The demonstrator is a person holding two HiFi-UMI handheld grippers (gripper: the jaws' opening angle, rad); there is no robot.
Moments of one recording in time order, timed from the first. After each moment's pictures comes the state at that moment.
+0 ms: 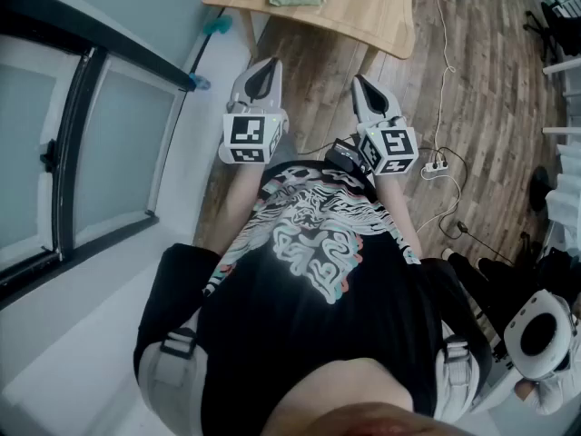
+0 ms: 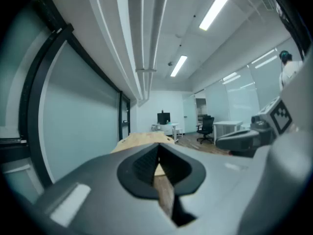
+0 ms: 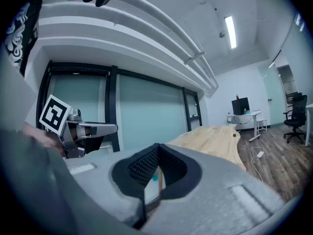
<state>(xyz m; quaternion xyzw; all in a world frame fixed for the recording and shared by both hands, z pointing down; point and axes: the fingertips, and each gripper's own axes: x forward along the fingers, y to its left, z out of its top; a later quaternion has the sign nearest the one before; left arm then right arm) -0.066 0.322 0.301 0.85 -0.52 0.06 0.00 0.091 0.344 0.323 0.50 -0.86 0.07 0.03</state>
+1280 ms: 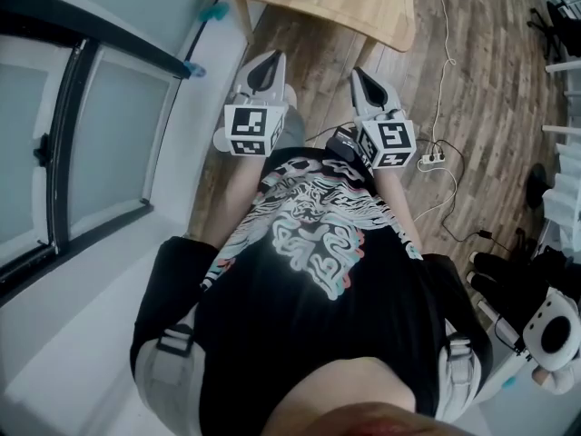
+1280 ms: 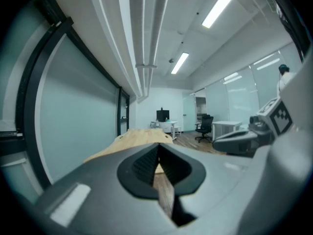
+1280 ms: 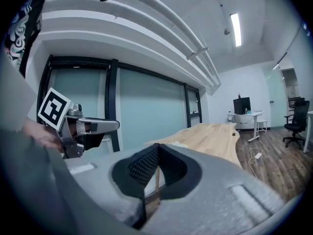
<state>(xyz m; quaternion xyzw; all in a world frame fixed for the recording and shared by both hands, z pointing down) -0.047 0.313 0.316 0.85 -0.51 0.07 0.02 0.099 0.333 0.337 0.50 -0.86 0.07 0.06</state>
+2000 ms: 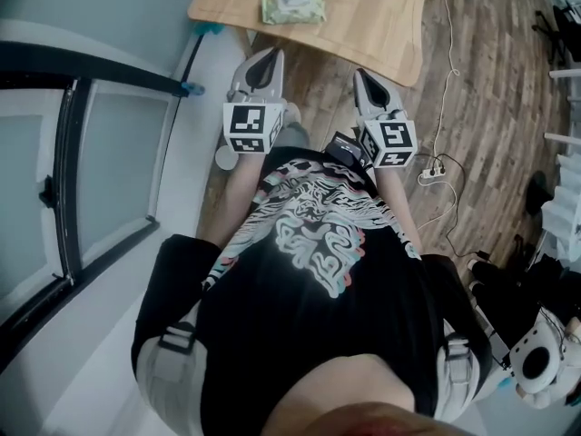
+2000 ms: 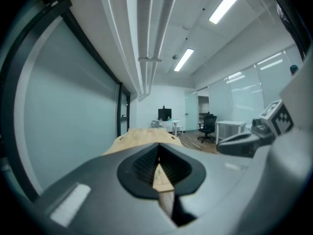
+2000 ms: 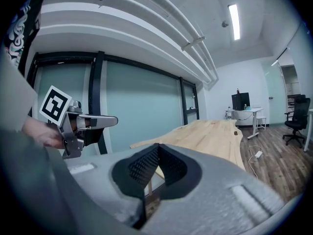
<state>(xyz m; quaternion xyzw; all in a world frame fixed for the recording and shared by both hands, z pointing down) -0.053 0.154 0.323 0.85 -0.51 0.08 0.03 0.105 0.181 0.354 0.51 -0.85 0.09 0.08</state>
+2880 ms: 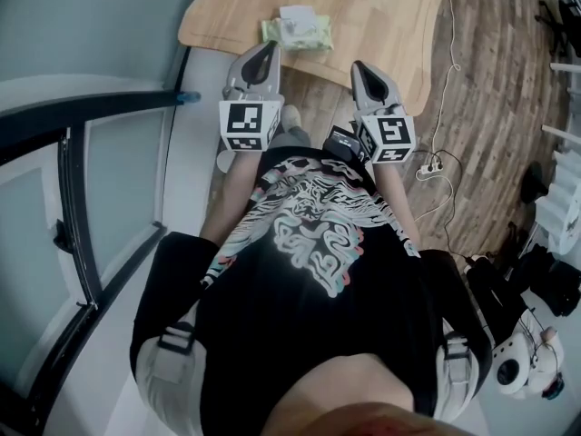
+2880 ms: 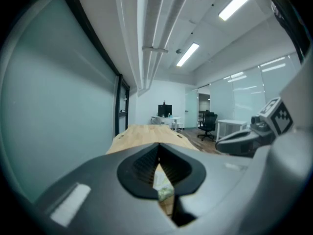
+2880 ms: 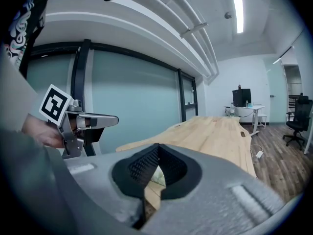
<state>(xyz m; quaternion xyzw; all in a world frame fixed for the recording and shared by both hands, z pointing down) -0.080 -0.006 0.336 0.86 -0.50 0.09 0.05 0.073 0.025 0.363 0.51 -0.84 0.11 0.11</state>
